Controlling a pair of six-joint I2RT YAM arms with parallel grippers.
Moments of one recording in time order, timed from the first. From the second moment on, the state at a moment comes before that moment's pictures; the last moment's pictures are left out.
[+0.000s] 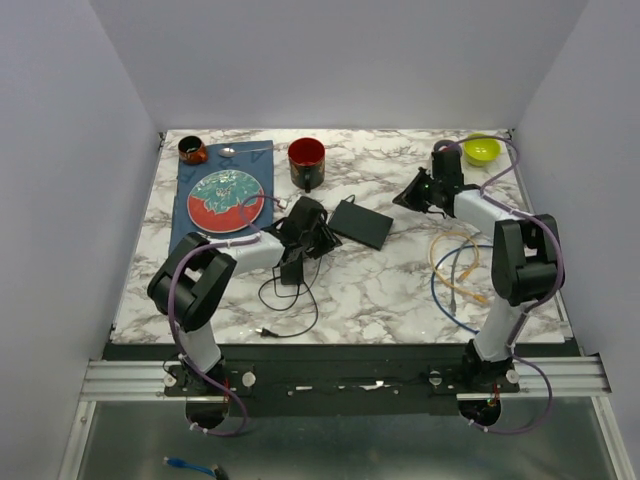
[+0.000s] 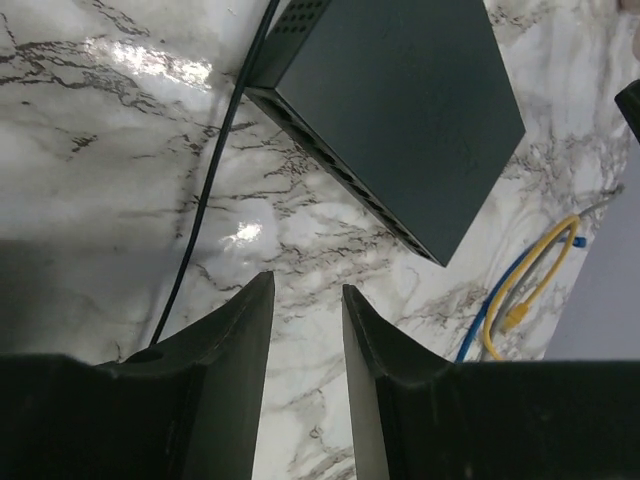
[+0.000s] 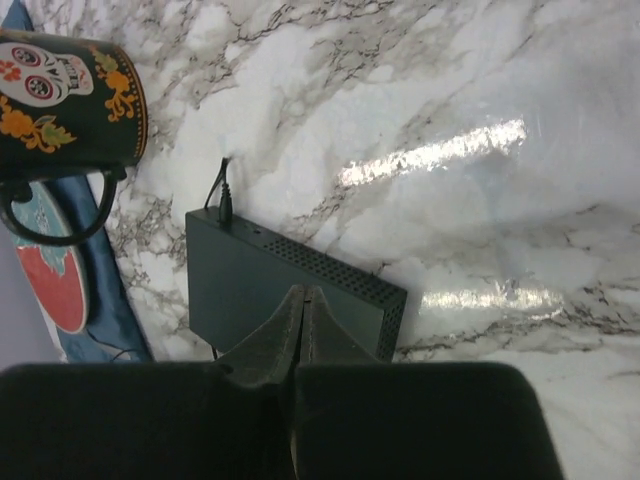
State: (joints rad) left arm -0.64 1.73 0.94 0.05 0.02 -1.12; right arm 0.16 1.81 1.18 -0.13 -0.25 0.73
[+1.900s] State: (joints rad) left arm -0.63 1.73 1.11 -0.11 0.11 -0.94; right arm 0.44 1.54 0.94 -0.24 0.18 0.59
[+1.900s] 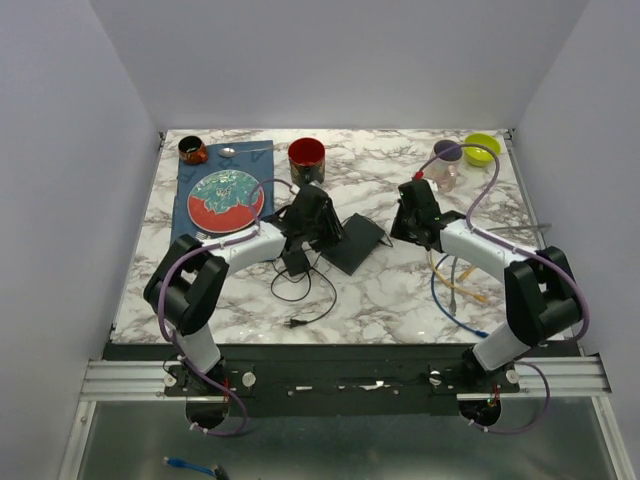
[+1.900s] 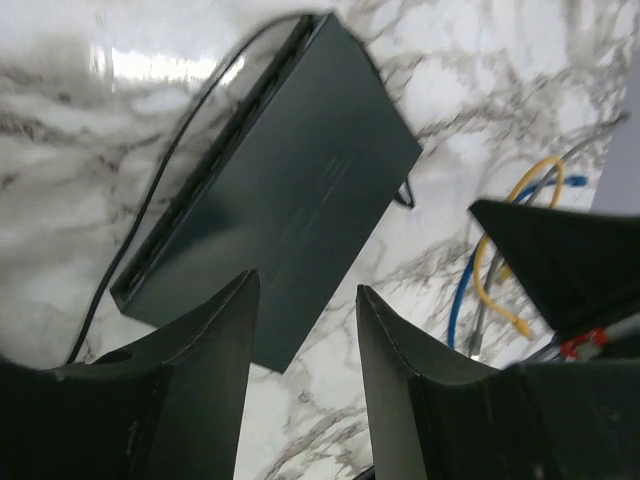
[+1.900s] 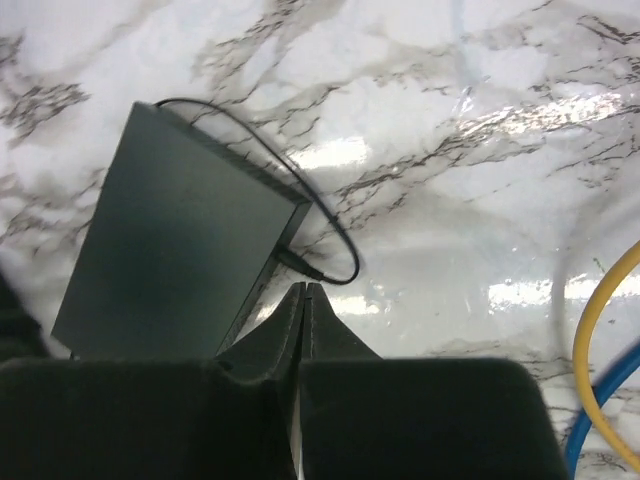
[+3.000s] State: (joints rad) left arm -0.61 1.69 0.88 -0.05 0.14 -0.98; right arm 0.48 1.72 0.93 -0.15 0.12 0.65
